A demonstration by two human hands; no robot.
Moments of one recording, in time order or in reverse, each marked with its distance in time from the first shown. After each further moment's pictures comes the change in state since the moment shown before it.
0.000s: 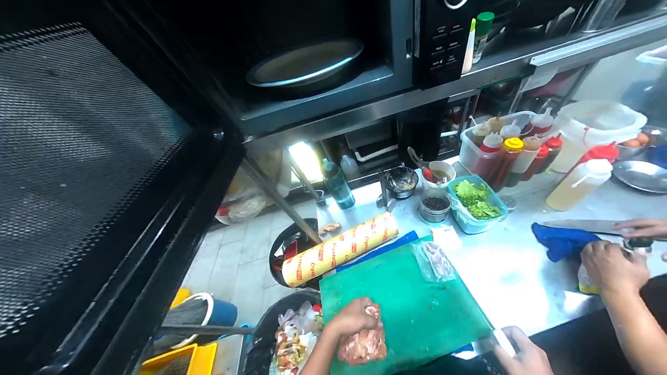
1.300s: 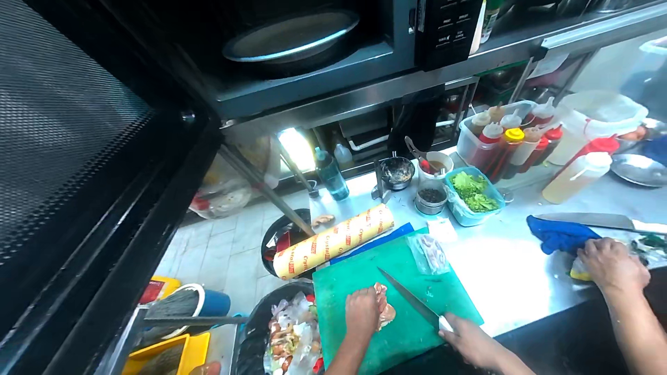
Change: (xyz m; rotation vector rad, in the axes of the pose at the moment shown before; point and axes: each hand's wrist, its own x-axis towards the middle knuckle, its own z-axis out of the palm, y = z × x) left_hand 0.038 0.013 0.071 0.837 0.620 -0.062; right_hand 0.053 -0.044 0.057 -0.222 -0.870 0.083
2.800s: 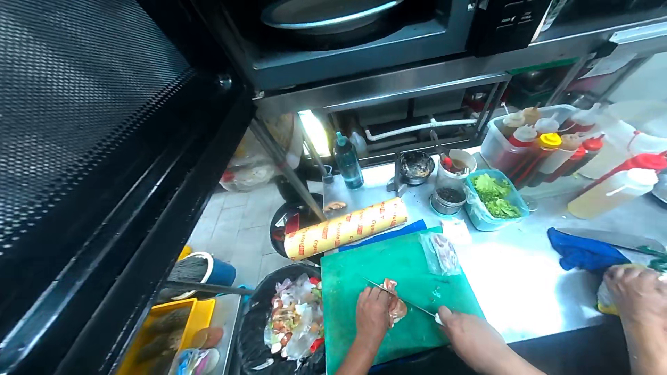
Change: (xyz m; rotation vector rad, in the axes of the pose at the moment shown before) left_hand -0.024 0.000 0.050 -0.188 0.498 0.114; right_hand -0.028 -0.079 -0.020 -0.663 0.111 -0.049
